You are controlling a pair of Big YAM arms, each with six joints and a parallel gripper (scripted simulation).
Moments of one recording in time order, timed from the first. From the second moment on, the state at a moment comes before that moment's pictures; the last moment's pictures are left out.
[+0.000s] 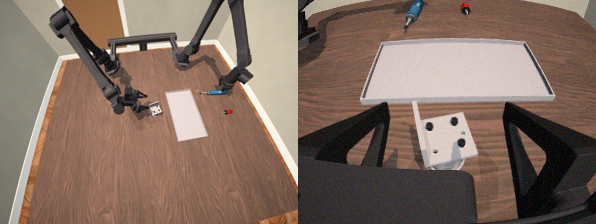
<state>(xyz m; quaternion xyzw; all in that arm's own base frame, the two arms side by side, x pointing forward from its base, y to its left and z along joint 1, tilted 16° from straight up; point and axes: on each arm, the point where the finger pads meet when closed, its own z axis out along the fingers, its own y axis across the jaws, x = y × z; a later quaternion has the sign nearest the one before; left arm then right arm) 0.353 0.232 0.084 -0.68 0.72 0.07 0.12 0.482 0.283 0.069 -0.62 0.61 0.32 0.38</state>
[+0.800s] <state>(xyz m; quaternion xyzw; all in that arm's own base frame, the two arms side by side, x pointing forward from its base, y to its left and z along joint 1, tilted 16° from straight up) 0.353 0.232 0.084 -0.68 0.72 0.07 0.12 0.467 0.200 0.024 -0.69 0.65 0.18 0.24</state>
